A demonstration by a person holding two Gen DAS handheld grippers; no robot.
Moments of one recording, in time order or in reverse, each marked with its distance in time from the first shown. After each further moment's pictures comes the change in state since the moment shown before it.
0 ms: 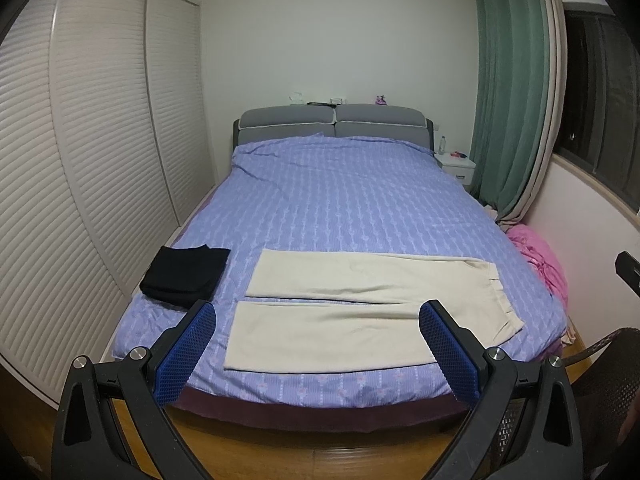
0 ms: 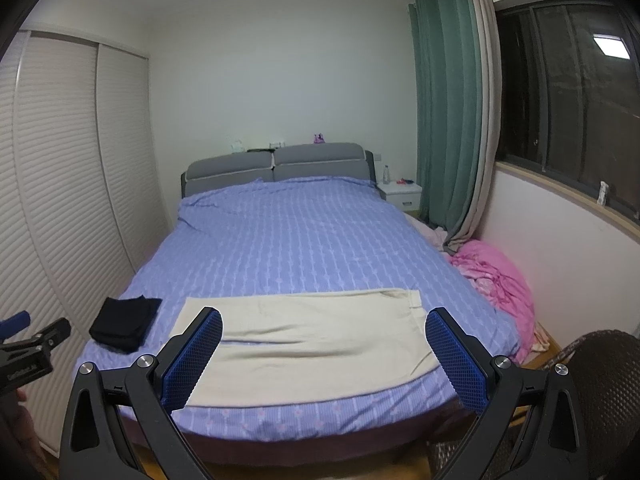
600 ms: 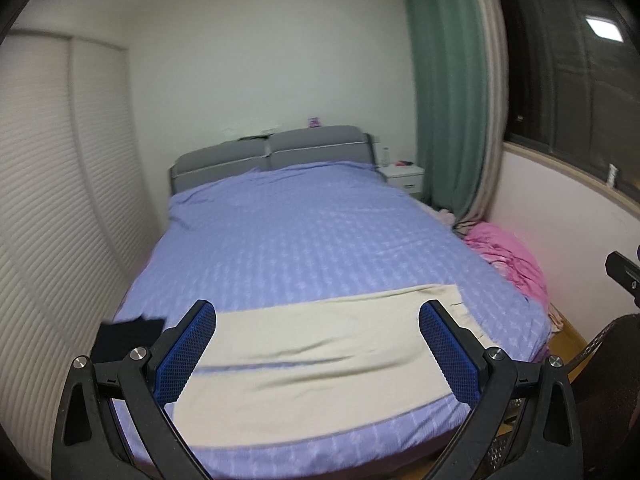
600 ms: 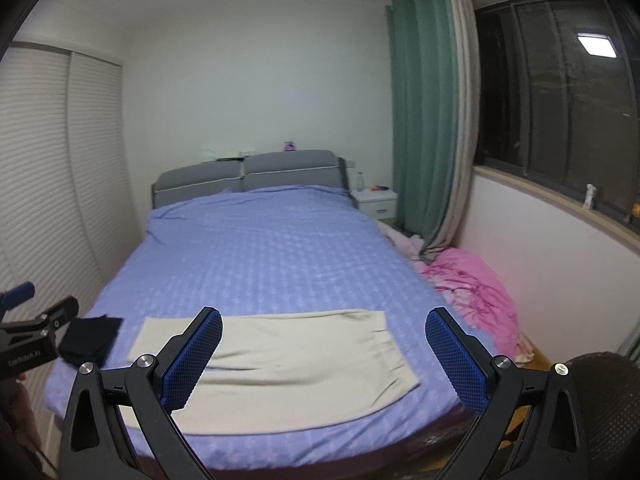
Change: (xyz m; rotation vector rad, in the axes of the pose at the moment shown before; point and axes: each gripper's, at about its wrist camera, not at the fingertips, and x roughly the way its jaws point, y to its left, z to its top) left arm 0.094 -0.146 0.081 0.186 -0.105 -0.160; right arm 0.077 -0.097 0.044 0.019 -0.016 -0.129
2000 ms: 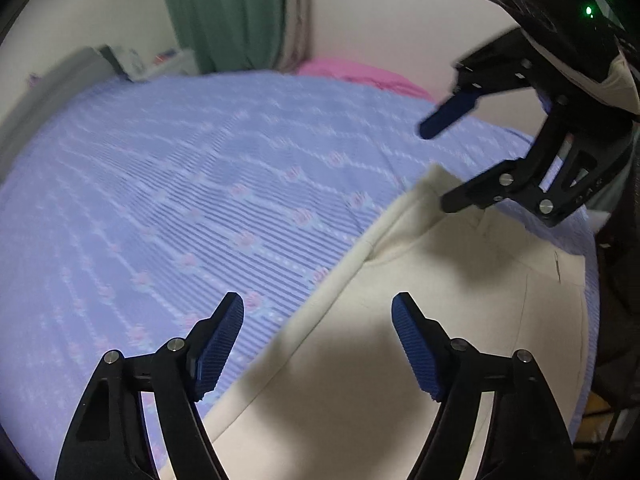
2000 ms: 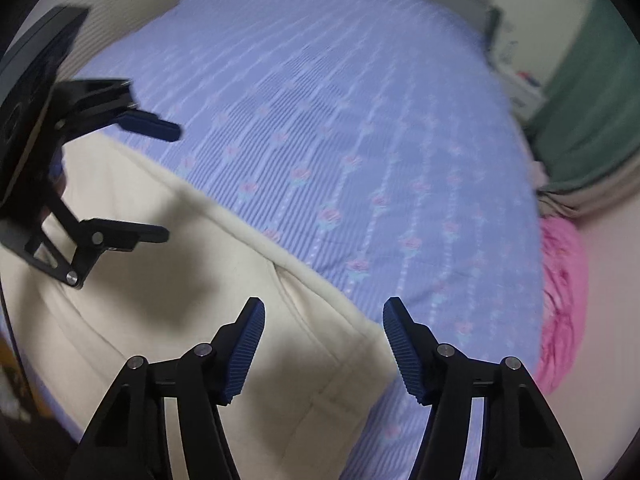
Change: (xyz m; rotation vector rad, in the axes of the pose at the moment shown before) left arm 0.656 -0.224 -0.056 0.613 0.437 -0.711; right arm 0.700 -0.068 -0.090 -0.574 0.705 0.402
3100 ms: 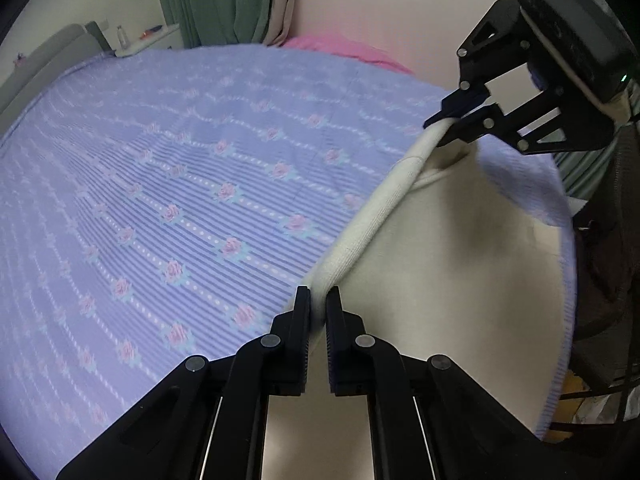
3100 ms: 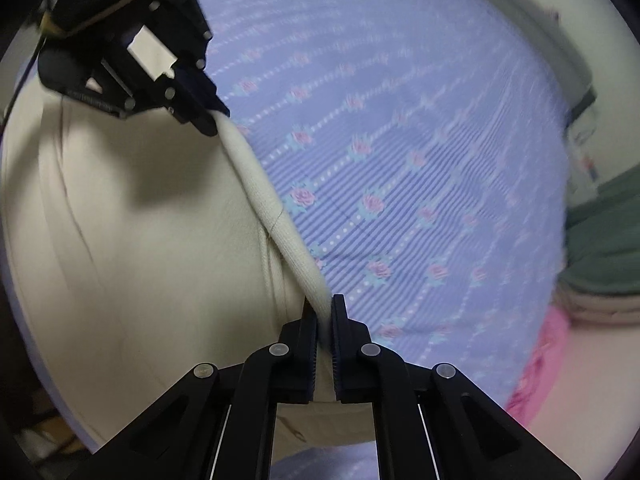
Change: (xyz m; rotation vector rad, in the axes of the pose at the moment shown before) left arm -0.045 -0.019 -0.049 -0.025 0.059 -0.062; right arm -0.007 0.047 -0.015 -0.416 0.022 -0.069
